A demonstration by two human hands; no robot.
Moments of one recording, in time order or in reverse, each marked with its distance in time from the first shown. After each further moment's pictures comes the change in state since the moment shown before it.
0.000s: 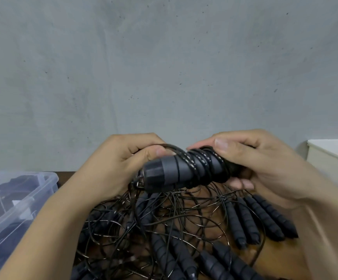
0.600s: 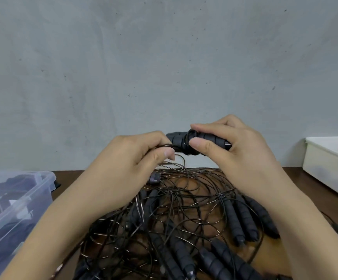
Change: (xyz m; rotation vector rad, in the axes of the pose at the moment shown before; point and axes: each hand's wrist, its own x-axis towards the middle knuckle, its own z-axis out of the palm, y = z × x) left_hand -0.005 0.027 0.014 0.176 0.080 -0.059; right_hand 0.022 0.027 0.012 -0.618 0.447 -0.051
